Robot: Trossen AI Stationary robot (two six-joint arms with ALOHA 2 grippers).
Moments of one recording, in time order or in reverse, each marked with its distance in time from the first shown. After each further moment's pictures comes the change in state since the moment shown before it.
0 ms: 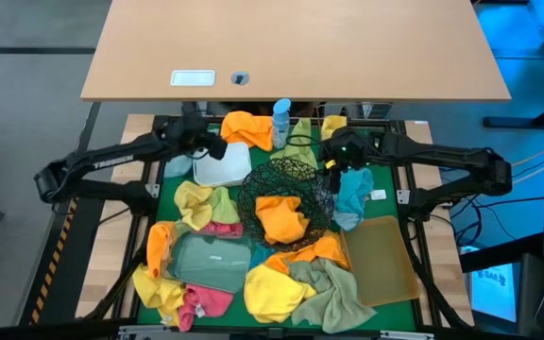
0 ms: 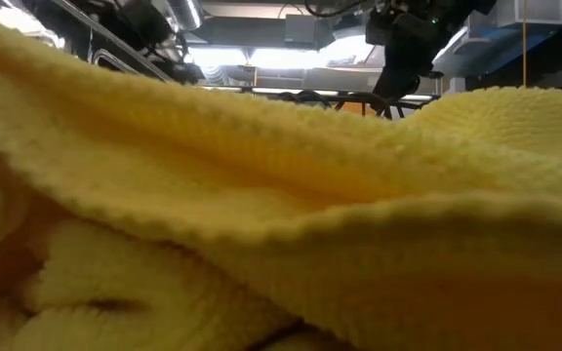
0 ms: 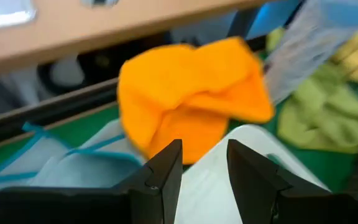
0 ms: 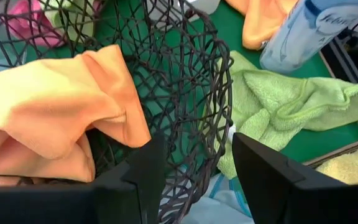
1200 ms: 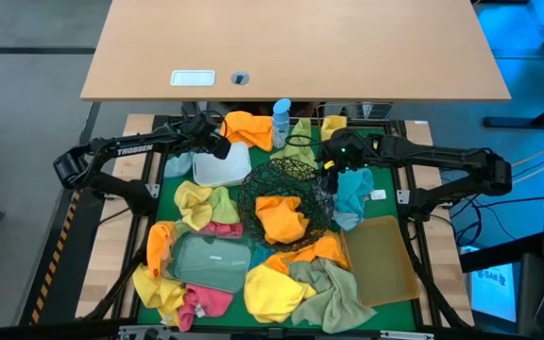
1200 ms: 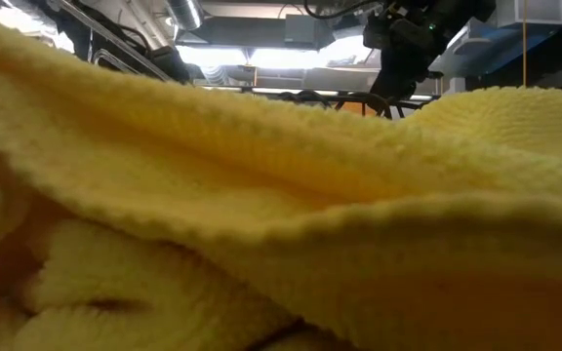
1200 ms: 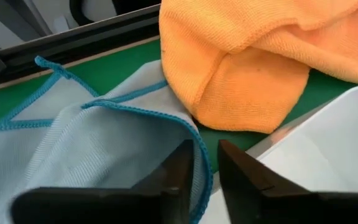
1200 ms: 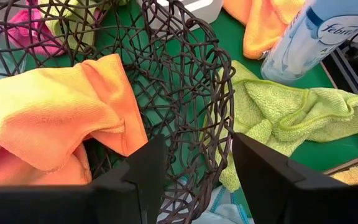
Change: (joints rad) left arm 0.083 0.224 0.026 -0.063 0.010 -0.027; right arm 0.000 0.000 -0.038 0.083 0.000 -0.006
